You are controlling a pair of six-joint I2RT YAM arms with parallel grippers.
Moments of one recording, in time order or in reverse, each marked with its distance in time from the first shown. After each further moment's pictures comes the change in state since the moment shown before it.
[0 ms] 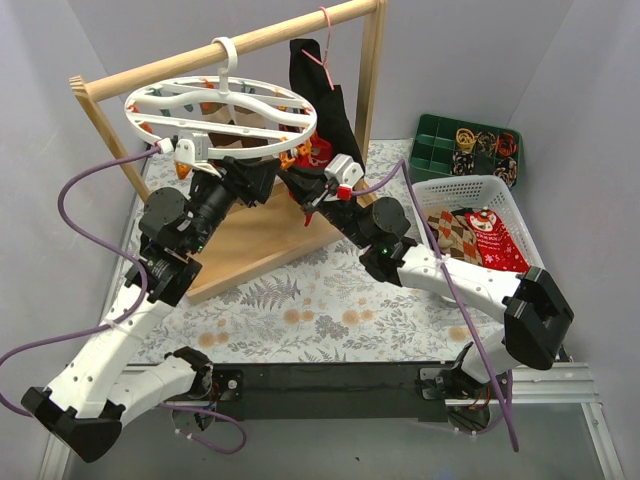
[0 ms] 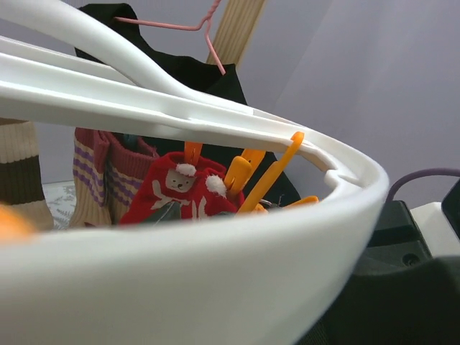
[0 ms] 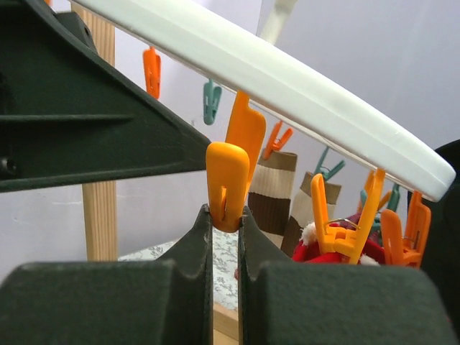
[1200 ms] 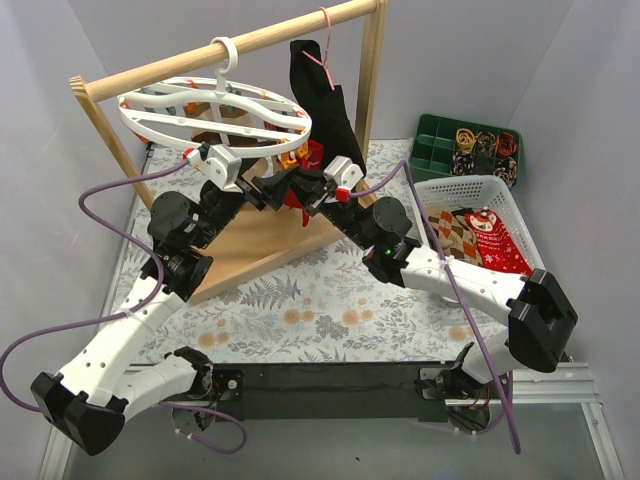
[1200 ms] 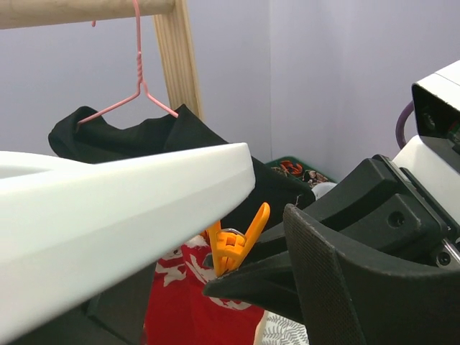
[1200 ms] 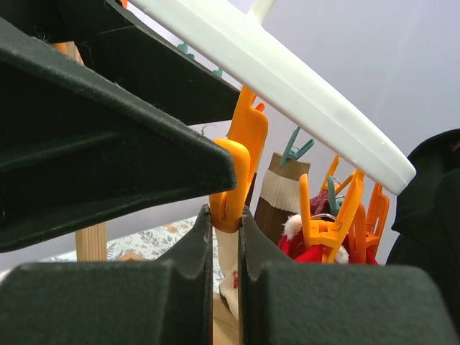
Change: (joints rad) left arm 0.000 0.032 -0.079 0.268 0.248 0.436; right arm -0.001 -0.026 -0.020 -0.053 0.000 -0.035
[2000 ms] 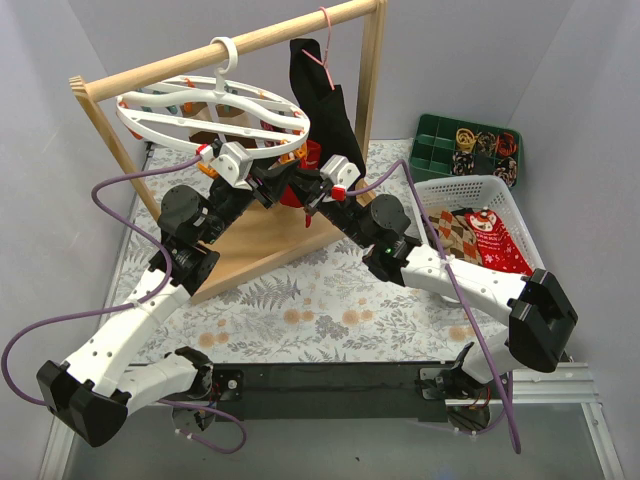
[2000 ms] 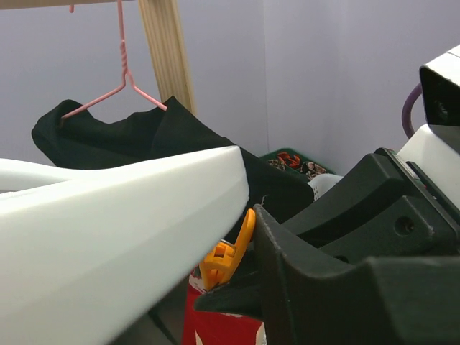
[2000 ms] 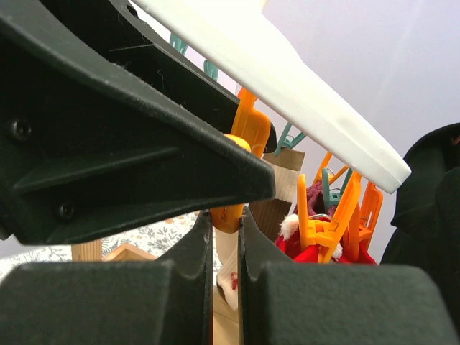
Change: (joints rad) left arm -0.003 0.054 0.006 0.024 0.015 0.018; right arm -0.001 0.000 0.013 -0.044 0.000 -0.021
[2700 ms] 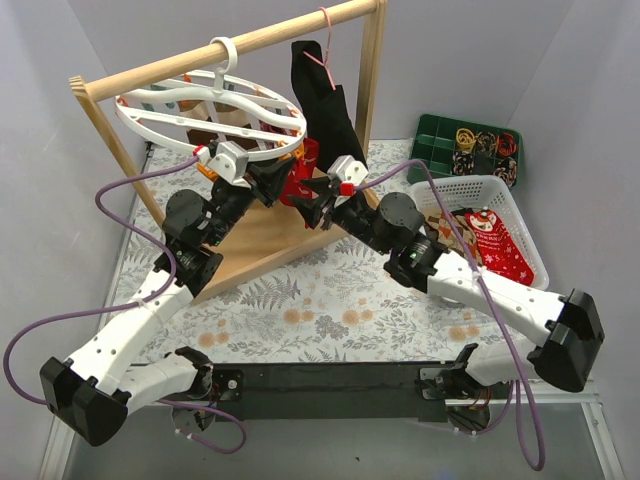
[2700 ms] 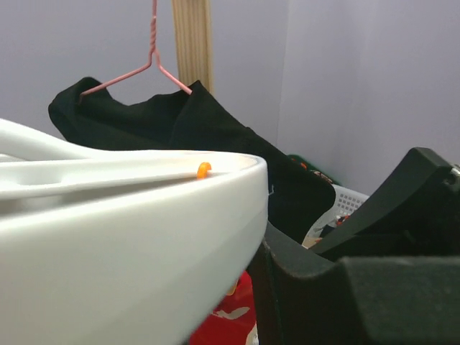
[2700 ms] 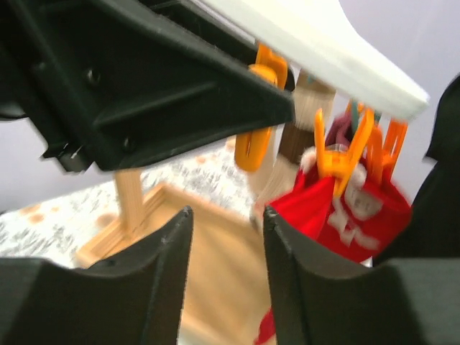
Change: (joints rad) left arm -0.003 0.004 -0.042 0.057 -0.080 -0.062; right arm -0.003 -0.142 -0.013 -0.317 -0.024 0.090
